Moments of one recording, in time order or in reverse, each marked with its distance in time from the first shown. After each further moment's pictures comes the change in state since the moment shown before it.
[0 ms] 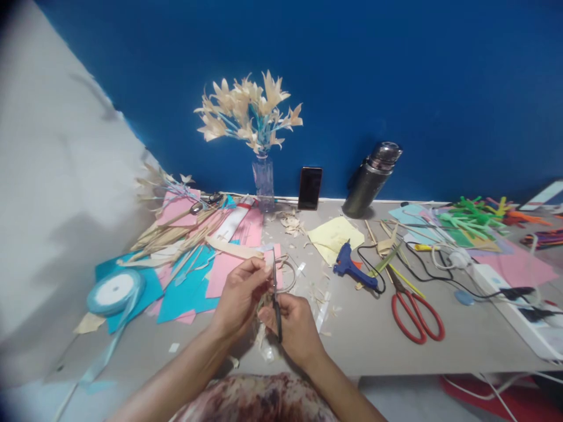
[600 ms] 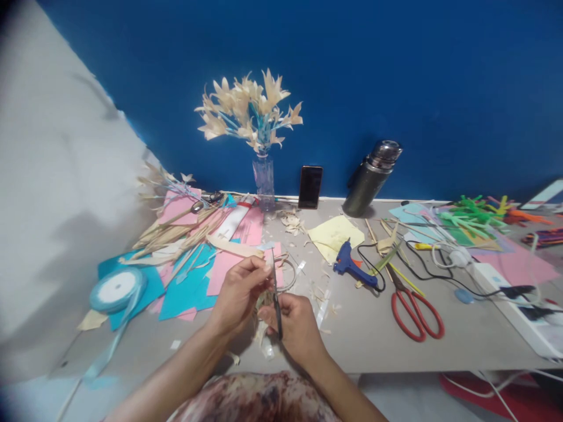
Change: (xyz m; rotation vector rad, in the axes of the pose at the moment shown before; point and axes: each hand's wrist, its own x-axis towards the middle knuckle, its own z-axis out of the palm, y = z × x) left_hand -0.002 0.005 -0.001 0.034 0.003 -0.005; right_hand -0.004 -0.004 0.001 -0.039 0.045 0.071
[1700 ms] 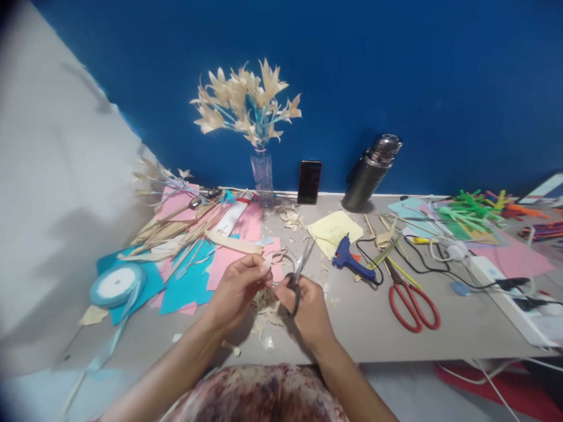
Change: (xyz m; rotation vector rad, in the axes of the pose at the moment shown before) left_hand -0.003 0.002 -0.007 0.027 -0.069 -0.078; right_hand 0.002 -0.004 -0.013 0.122 0.166 -0.050
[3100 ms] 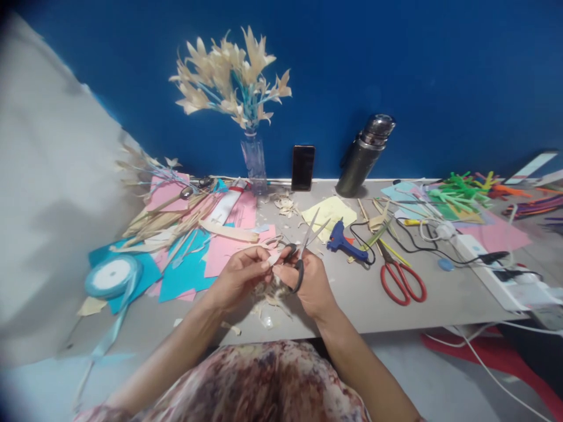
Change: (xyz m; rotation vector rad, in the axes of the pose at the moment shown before) left_hand 0.002 -0.011 -0.013 0.001 -0.260 -0.074; right_hand 0.009 -0.015 -0.009 0.281 -0.110 -0.092
